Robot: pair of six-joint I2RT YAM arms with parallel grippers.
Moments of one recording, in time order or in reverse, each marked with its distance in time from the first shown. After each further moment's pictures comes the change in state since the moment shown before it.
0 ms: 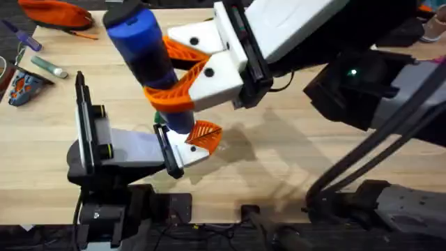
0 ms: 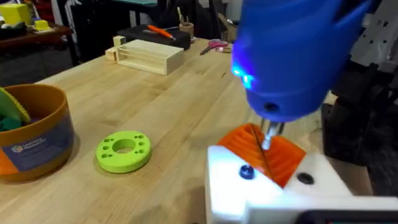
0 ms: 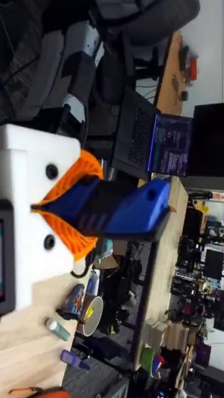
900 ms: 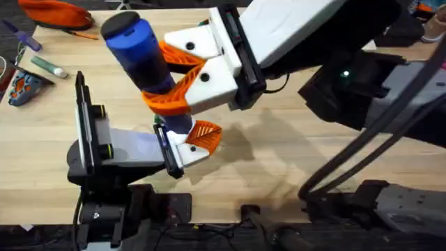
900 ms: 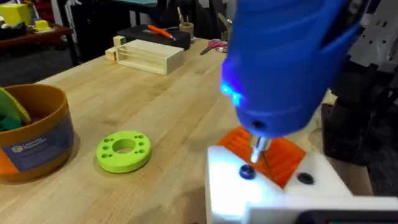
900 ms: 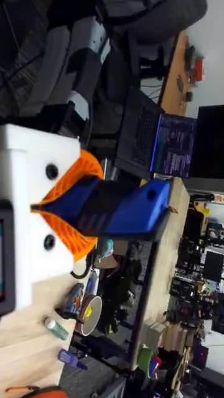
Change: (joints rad) left arm 0.000 0.000 0.000 0.000 0.000 0.000; right arm 0.011 0.022 0.000 0.005 0.000 -0.038
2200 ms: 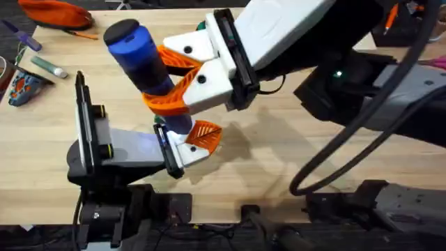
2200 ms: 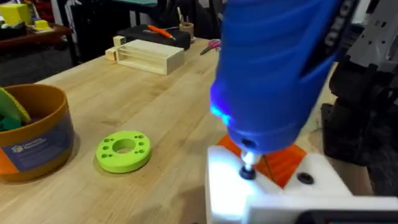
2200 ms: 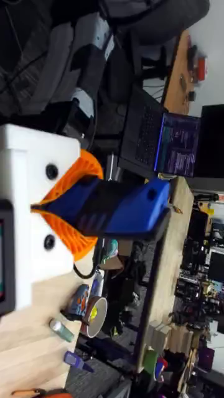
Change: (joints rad) left arm 0.000 0.000 0.000 0.000 0.000 0.000; right arm -0.001 0.024 0.000 -0.007 0.000 -0.014
